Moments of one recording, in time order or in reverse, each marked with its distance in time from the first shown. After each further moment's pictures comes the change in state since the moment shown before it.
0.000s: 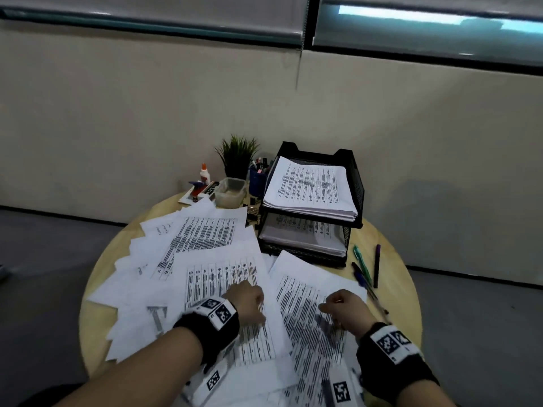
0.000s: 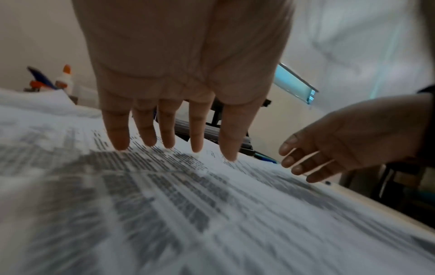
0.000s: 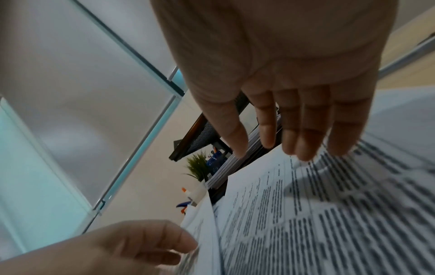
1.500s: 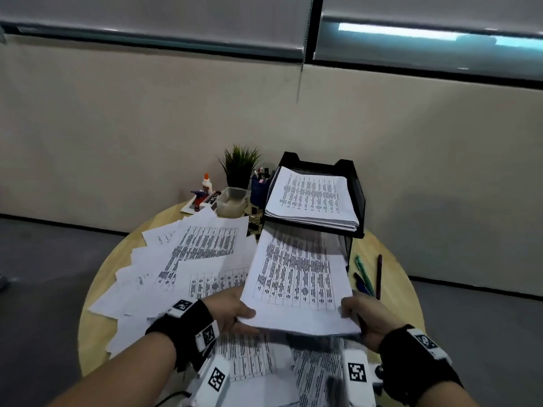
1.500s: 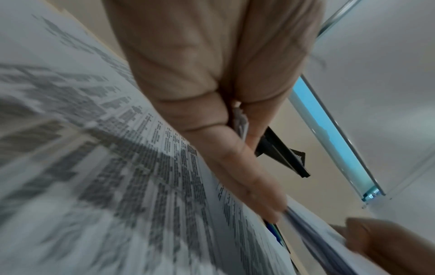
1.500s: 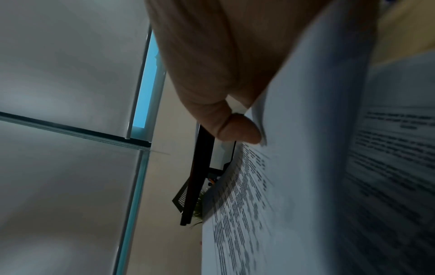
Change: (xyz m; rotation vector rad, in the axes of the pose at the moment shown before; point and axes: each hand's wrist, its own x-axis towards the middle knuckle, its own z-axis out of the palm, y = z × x) left_hand -0.018 -0.024 -0.017 -1.298 -0.273 -0.009; right_hand -0.008 -0.014 -0.022 0.709 -0.175 0.083
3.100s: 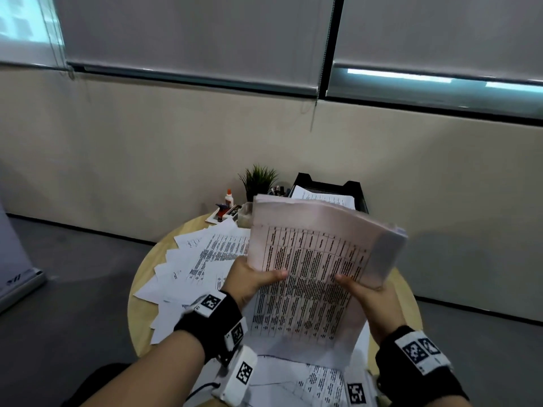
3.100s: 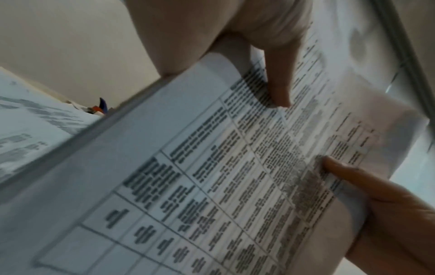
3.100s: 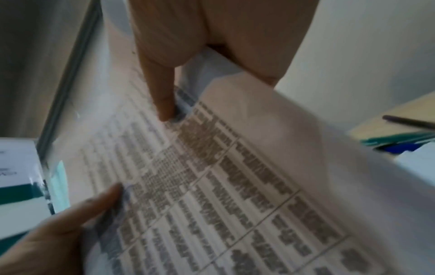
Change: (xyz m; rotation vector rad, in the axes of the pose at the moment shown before) left_hand -0.092 0.038 0.050 -0.034 0.424 0.634; right_hand -0.110 -0.019 0.046 -0.033 0.041 -0.732
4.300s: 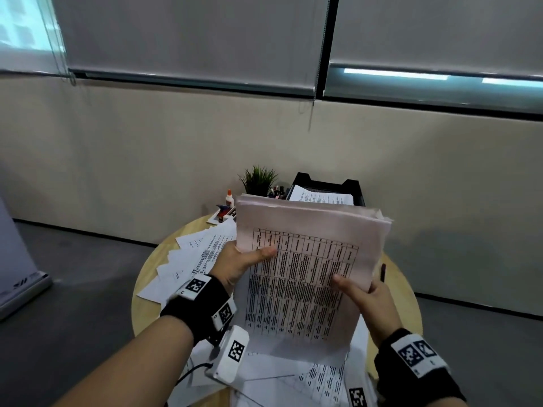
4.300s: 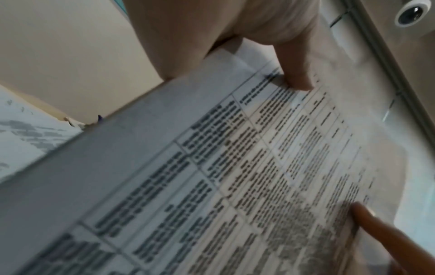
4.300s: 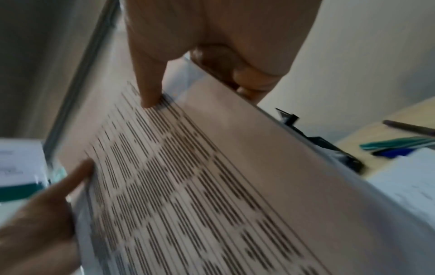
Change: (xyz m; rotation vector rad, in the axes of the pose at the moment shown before) left_hand 0.009 0.018 -0.015 -0.018 -0.024 0.082; right_hand -0.006 0.011 -0.009 -0.029 -0.061 0.001
